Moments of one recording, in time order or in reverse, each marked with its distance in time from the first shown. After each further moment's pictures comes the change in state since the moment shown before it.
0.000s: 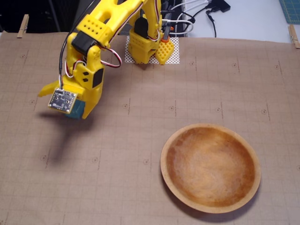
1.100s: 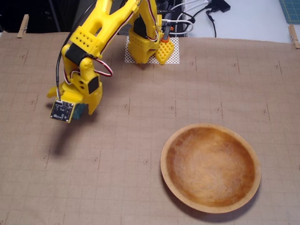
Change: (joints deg) arm 3.8 -9.5 -0.3 1.1 -2.9
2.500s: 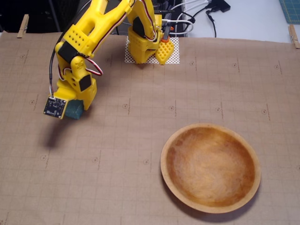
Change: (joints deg) arm 4.4 -1.9 -0.4 0.0 -3.3
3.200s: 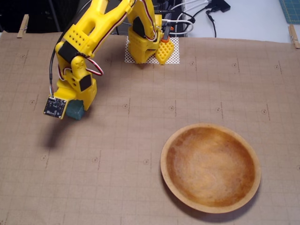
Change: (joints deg) arm -0.4 0.1 -0.1 -0.1 0.0
